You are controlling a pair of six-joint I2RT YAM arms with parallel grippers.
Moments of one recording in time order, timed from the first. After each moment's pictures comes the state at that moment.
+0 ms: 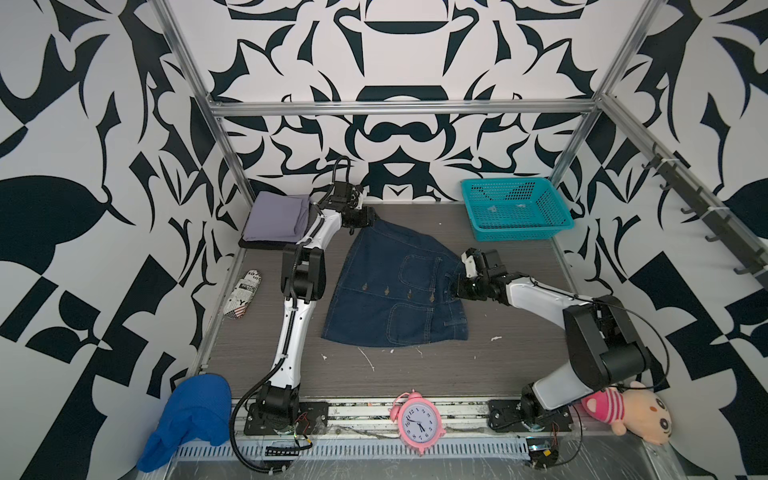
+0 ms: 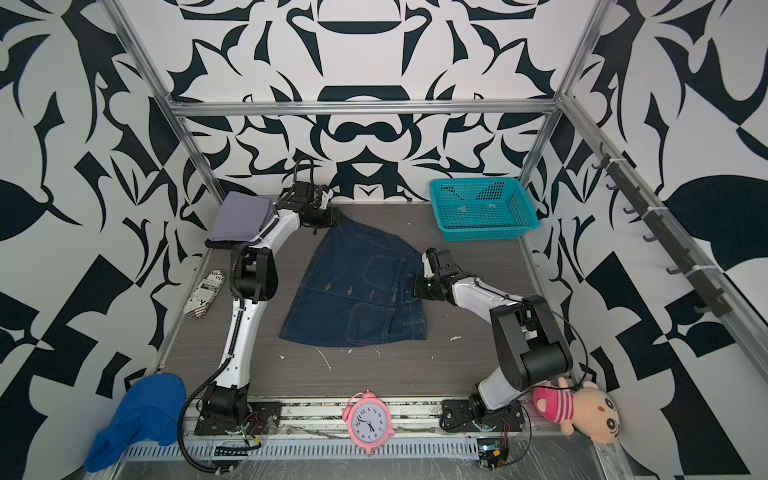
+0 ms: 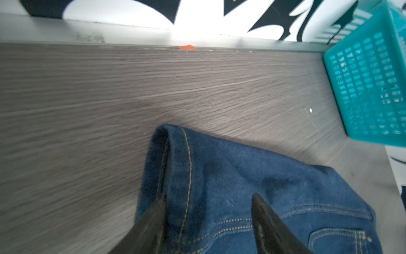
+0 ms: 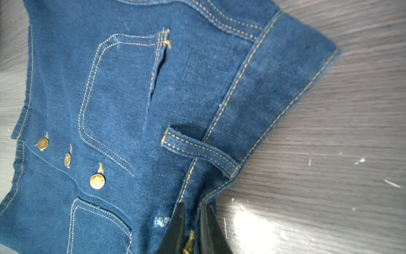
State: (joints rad) left arm -0.23 2.63 2.39 -0.61 0.49 -0.21; right arm 0.30 1.56 0.81 -0.21 -0.25 0.45
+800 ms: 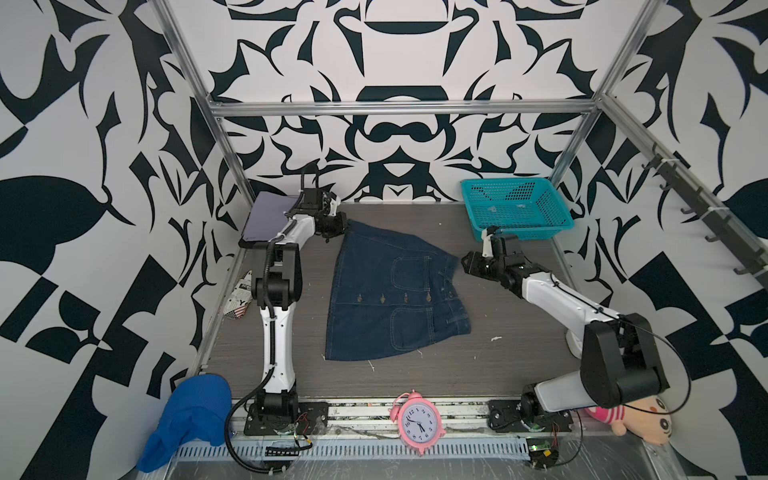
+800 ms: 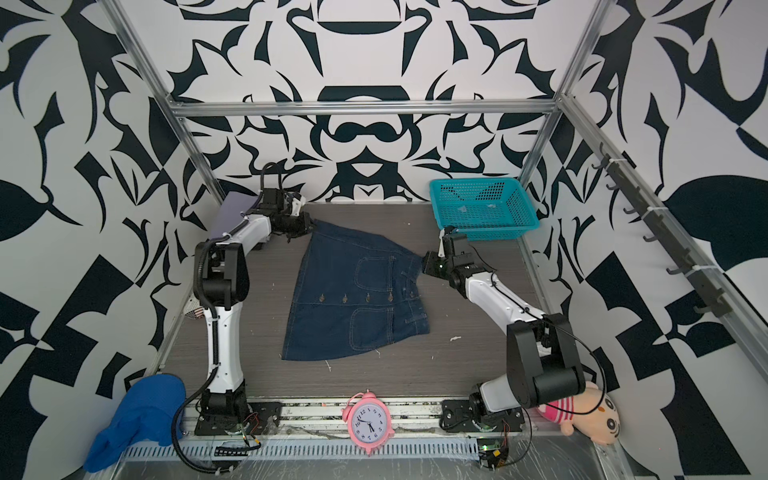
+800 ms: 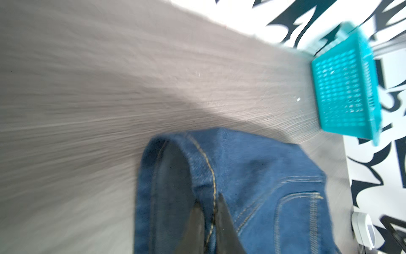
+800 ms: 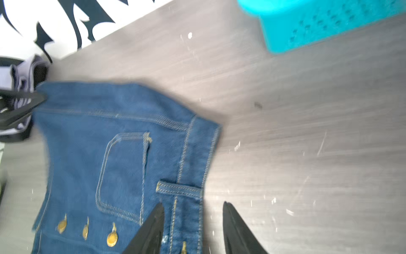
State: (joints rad) left arm -0.08 2.28 1.87 -0.47 0.61 -0.26; right arm 0.21 1.49 0.95 -0.21 -0.14 0.47
